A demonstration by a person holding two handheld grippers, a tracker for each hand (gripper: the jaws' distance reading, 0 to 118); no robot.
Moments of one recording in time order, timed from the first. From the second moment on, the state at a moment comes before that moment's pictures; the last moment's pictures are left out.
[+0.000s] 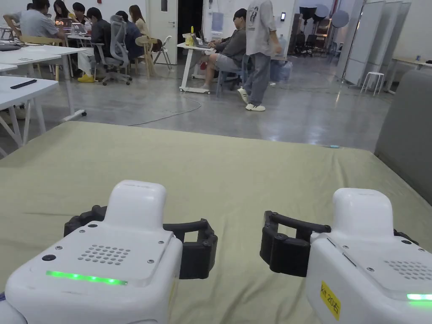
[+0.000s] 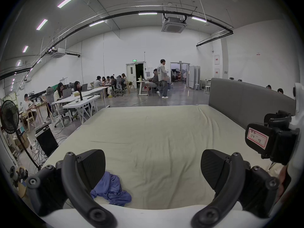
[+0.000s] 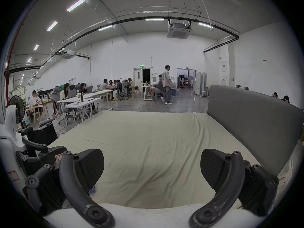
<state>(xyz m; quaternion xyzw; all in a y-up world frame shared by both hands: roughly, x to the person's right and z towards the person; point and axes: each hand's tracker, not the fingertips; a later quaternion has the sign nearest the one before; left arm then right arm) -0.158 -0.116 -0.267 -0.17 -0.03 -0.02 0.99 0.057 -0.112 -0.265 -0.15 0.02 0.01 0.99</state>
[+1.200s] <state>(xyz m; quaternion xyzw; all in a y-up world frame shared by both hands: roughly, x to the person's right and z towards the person) -0.404 -0.172 -0.246 -0.25 0.18 0.06 0.95 -0.128 -0.135 -0.286 -0.19 0.42 -0.03 0.89</state>
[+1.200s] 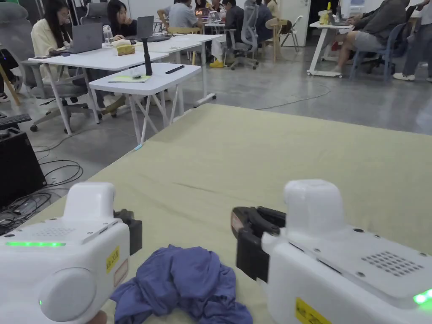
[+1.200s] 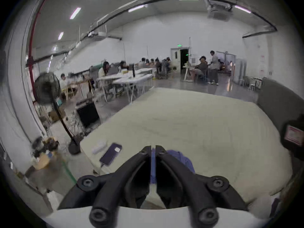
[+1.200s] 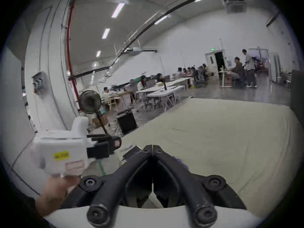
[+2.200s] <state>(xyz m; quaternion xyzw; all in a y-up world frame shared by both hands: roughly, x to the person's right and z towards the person) -0.271 -0.114 -0.443 -0.25 -0.12 0.14 0.95 0.090 -0.120 -0.312 -0.20 0.17 -0.09 0.96</state>
